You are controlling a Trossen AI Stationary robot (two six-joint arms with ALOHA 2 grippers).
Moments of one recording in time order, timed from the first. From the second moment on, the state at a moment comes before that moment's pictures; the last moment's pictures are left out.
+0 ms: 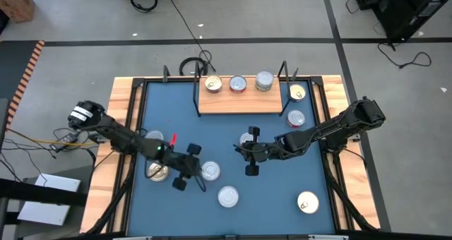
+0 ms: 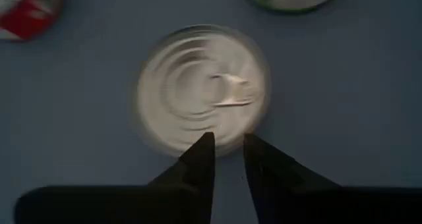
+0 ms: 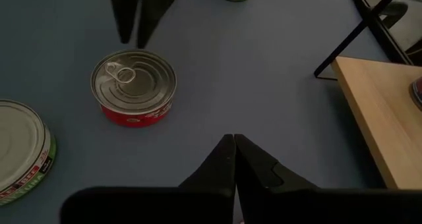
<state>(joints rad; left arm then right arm) -0.38 1.45 0.65 -0.07 -0.13 0.09 0.27 1.56 0.94 -0.08 0.41 0.08</state>
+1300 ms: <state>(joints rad) -0.45 1.54 0.69 -0.07 -0.26 0.44 0.27 1.56 0.94 -0.08 0.41 0.05</state>
